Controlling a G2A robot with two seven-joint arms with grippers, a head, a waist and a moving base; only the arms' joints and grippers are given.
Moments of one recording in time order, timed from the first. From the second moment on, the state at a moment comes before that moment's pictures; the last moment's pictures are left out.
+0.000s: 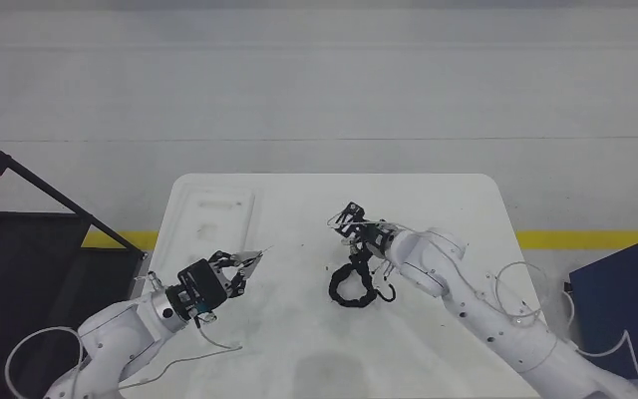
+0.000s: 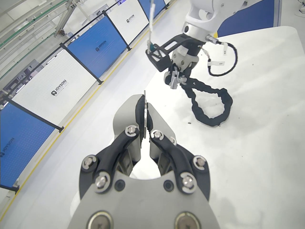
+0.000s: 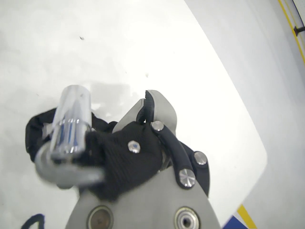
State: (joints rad) left arm 1.78 -0.90 -1.60 -2.06 1.57 -0.54 0.34; right arm -0.82 -1.07 0.68 -1.63 -1.19 -0.18 0.93
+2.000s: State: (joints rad) left arm 1.89 -0.92 -1.78 -2.01 1.36 -0.63 0.39; right arm -0.42 -1.48 0.22 -1.22 -1.42 -0.54 1.28
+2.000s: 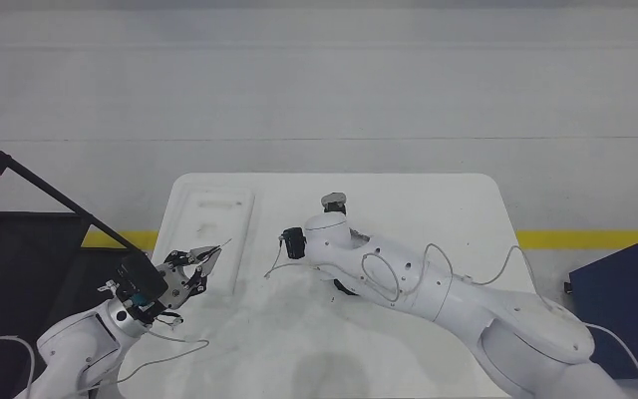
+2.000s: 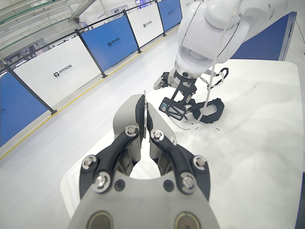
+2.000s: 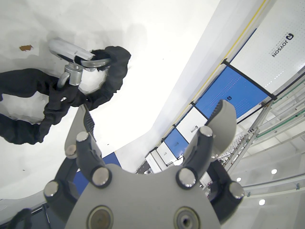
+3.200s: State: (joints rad) left arm 1.89 -0.92 -1.78 -2.01 1.36 -0.63 0.39; right arm -0.31 -1.74 0.17 -0.66 -1.64 -1.01 0.81
